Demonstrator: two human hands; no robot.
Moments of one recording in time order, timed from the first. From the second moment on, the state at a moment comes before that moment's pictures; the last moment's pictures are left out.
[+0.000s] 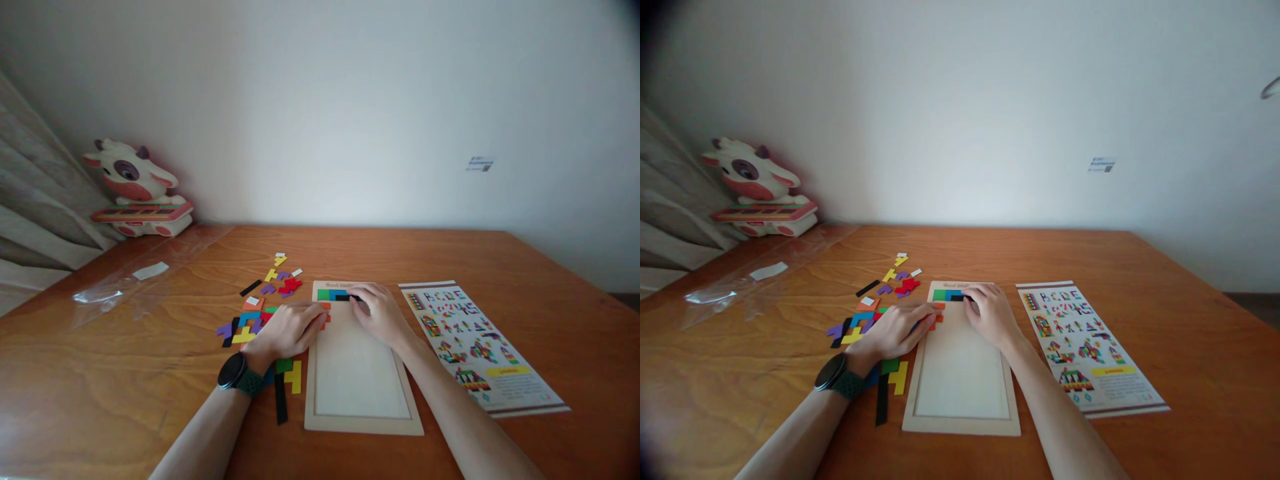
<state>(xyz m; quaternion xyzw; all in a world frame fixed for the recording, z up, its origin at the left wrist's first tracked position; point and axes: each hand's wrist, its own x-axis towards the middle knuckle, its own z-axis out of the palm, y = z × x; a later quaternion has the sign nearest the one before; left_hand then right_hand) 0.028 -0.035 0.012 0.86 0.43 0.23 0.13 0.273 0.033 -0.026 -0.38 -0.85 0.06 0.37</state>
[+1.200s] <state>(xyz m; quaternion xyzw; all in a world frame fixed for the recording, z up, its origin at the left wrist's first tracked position) 0.034 -0.030 -0.001 0.89 0.40 0.22 0.06 0.312 0.023 0.006 -0.45 -0.77 0.35 0.29</state>
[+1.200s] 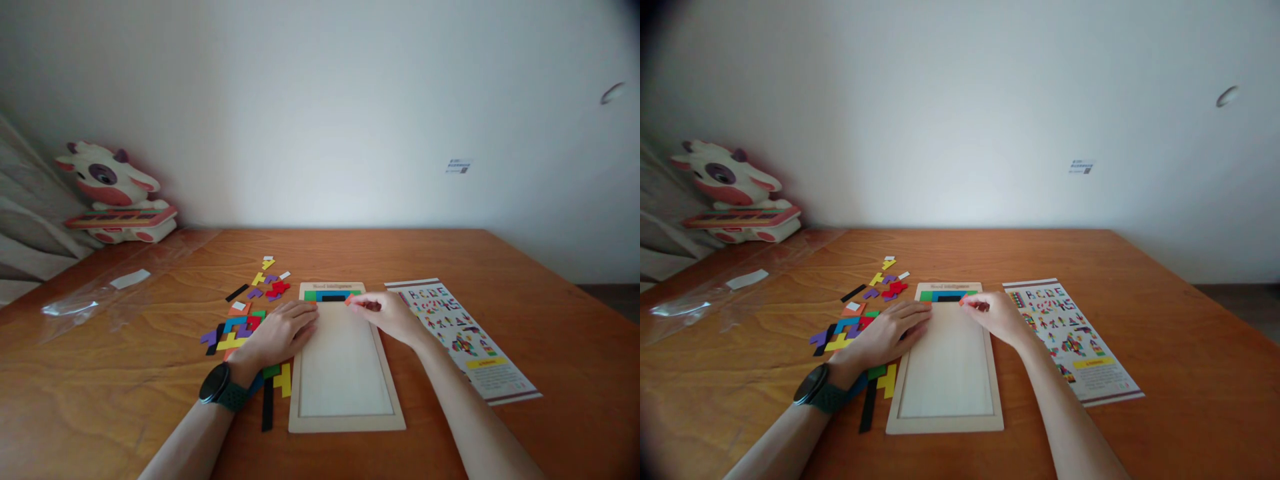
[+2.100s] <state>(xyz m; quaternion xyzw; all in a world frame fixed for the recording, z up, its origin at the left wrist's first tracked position) 0.032 -0.028 -0.010 0.87 0.43 0.21 0.06 0.334 0.032 -0.007 -0.44 -0.82 0.29 0.24</state>
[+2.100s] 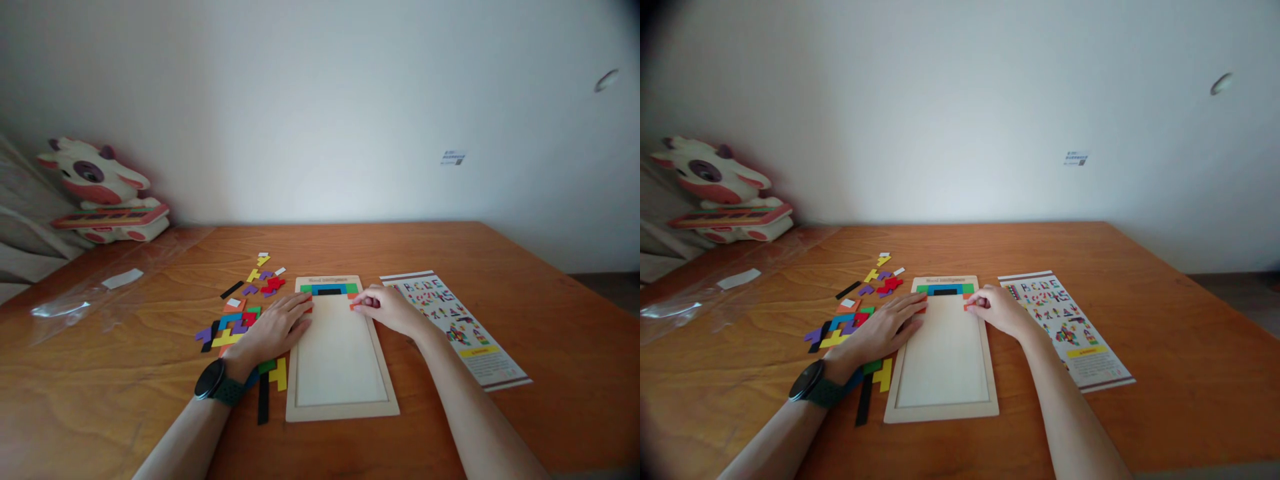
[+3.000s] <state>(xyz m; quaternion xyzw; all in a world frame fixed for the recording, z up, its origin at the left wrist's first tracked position) 0.033 -0.030 -0.014 0.88 0.44 0.20 0.04 0.280 0.011 -0.016 -0.34 -0.90 0.05 0.26</state>
